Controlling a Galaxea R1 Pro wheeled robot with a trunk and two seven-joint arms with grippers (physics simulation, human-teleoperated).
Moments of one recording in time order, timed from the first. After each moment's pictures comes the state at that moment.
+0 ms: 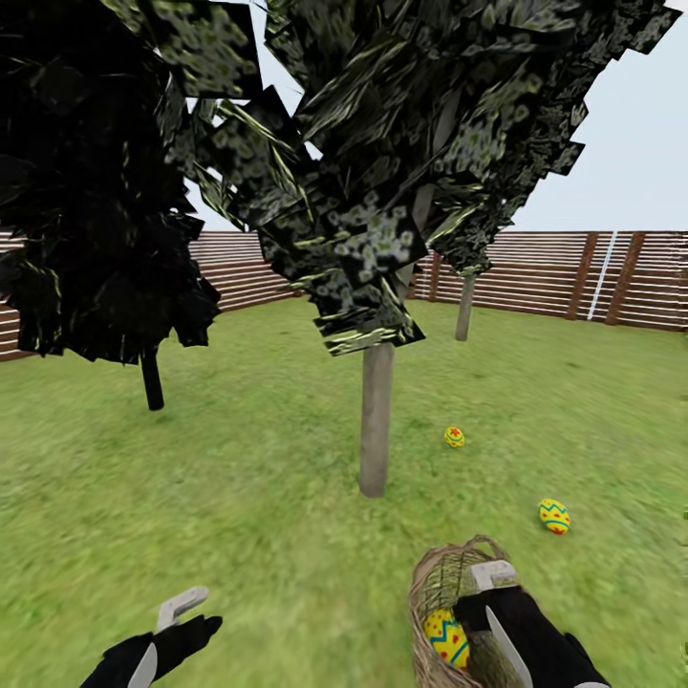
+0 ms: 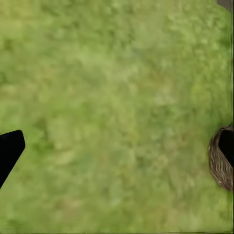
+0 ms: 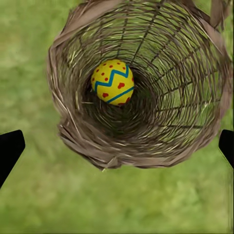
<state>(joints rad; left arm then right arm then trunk) -0.47 0.04 0.63 -0.39 -0.21 0.26 -0.25 -0.44 -0.08 0.10 -0.66 0.01 0.55 -0.02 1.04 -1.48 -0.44</state>
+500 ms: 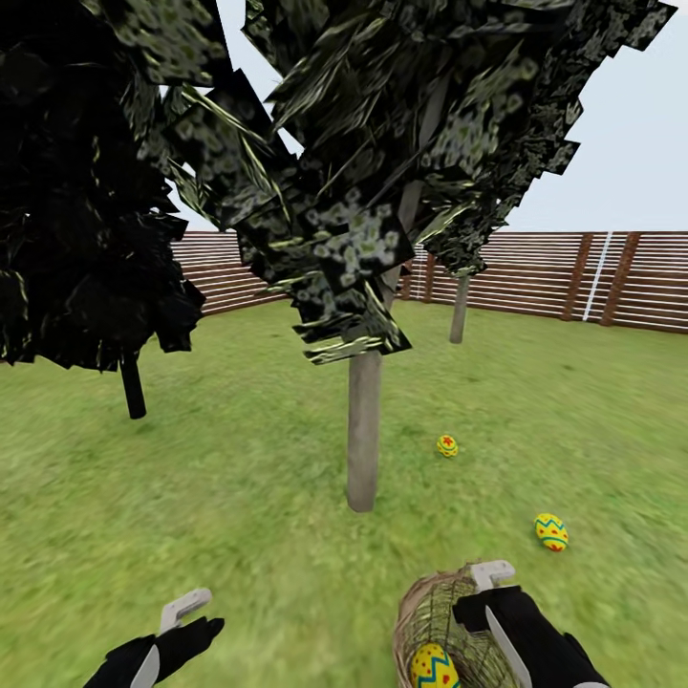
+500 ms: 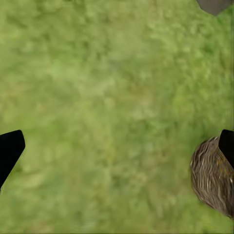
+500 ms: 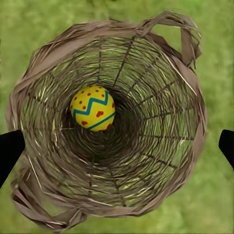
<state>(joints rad) -0.47 0.04 0.63 -0.38 -0.21 0.26 -0.25 -0.44 -0.08 0.10 -0.65 0.01 0.55 -0.02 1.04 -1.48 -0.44</state>
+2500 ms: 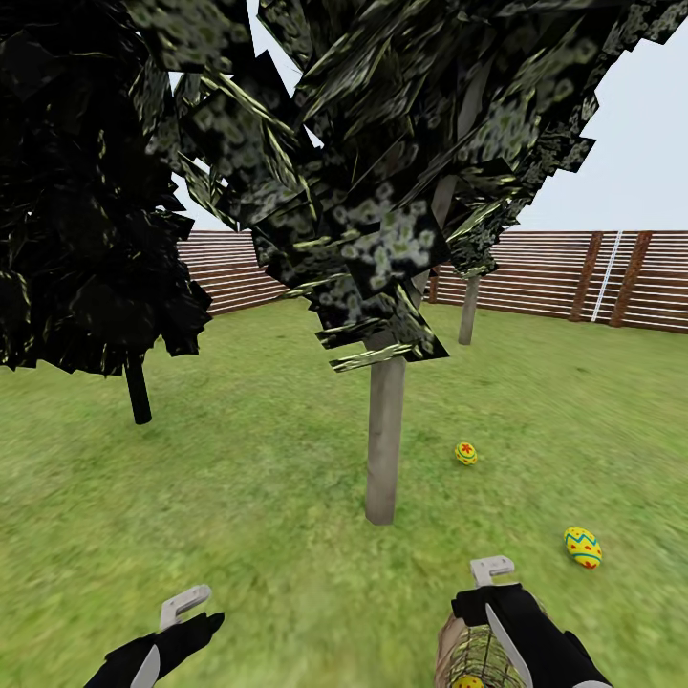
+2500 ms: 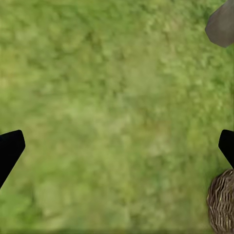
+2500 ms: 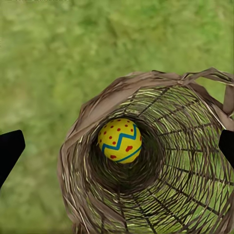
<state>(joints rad) -0.47 0.04 0.63 -0.38 -0.21 0.22 -0.25 -0.44 -0.08 0.10 -0.67 0.01 0.53 -0.02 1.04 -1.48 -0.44</state>
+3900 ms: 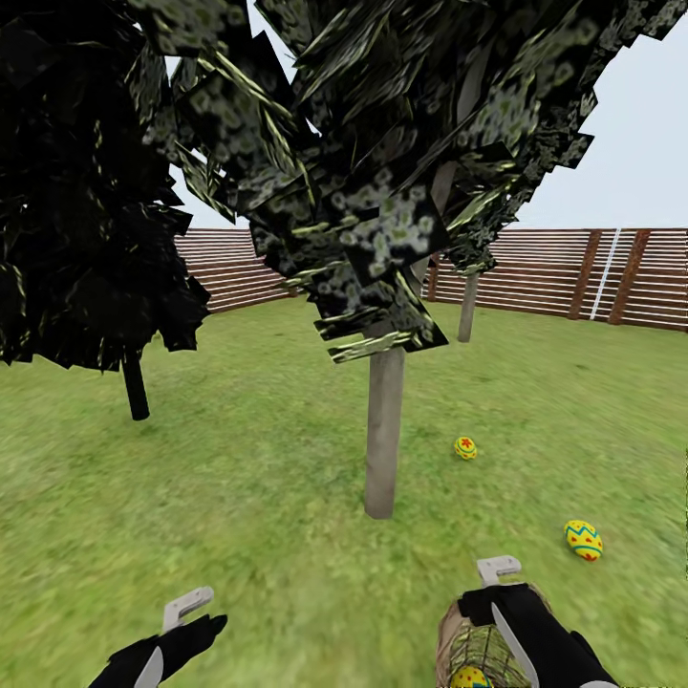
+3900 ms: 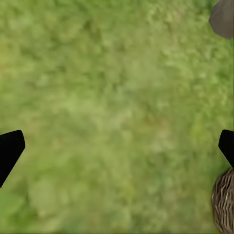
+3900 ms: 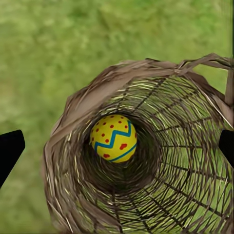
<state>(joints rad) -0.47 0.03 0.63 -0.37 -0.21 0.21 -0.25 -0.44 -0.10 0.10 -0.67 0.01 0.54 -0.03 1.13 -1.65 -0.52</state>
